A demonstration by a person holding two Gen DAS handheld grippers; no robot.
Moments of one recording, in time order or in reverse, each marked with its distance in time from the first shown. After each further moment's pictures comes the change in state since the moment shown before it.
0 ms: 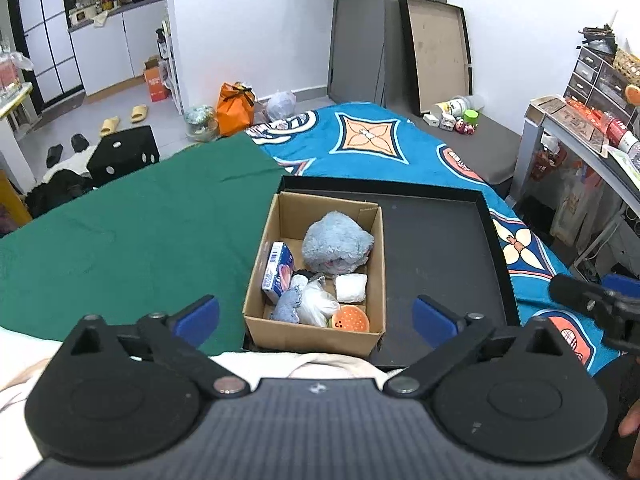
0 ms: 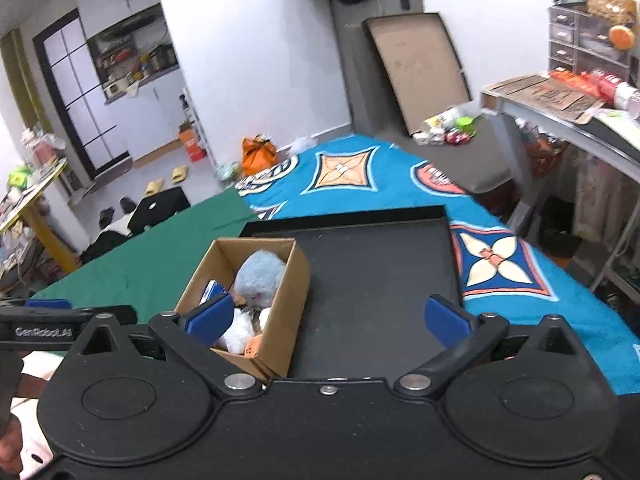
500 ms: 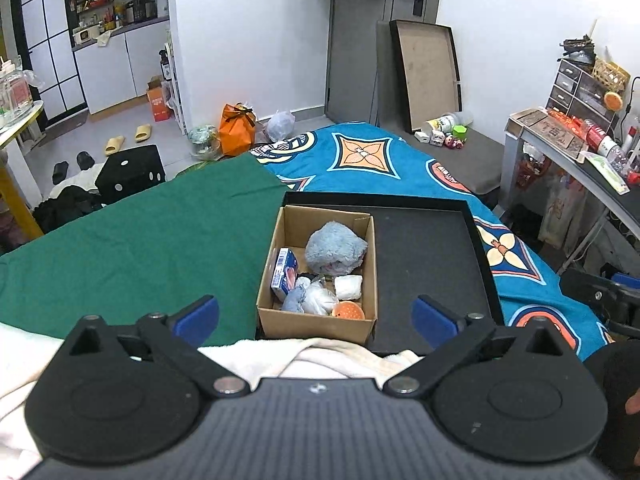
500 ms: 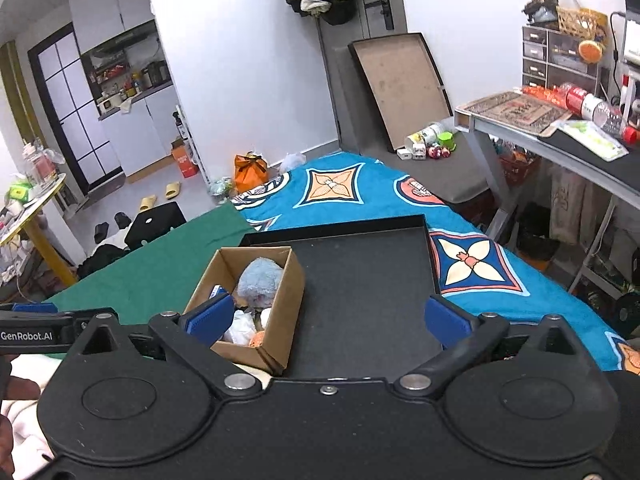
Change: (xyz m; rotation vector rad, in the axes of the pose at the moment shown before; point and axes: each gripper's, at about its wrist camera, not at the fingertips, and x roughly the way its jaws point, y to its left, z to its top) left arm -0.058 0.003 -0.015 0.014 -0.056 -0.009; right arm -0.049 0.005 -0.009 0.008 -0.045 -0.037
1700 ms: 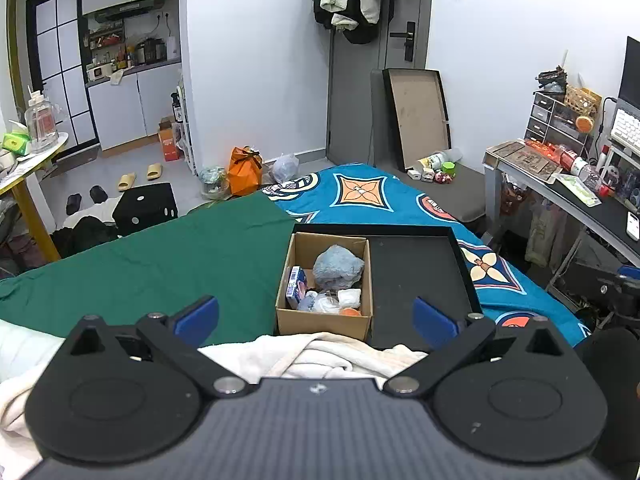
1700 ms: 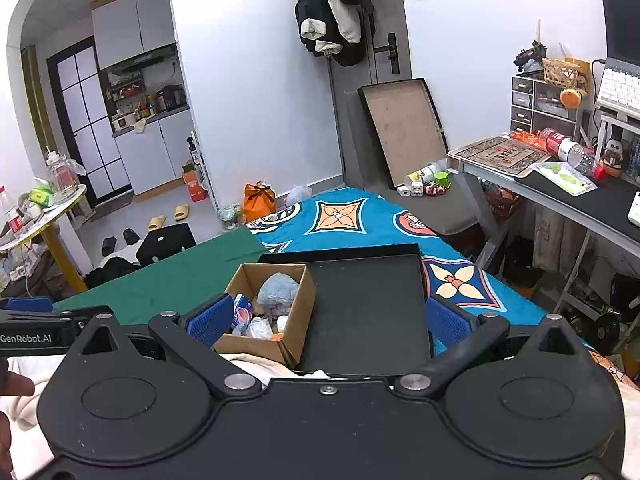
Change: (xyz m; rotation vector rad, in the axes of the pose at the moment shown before) left arm -0.093 0.007 -0.035 0.014 -0.142 0.007; right arm -0.083 0.021 -0.020 -0.043 -0.114 -0.009
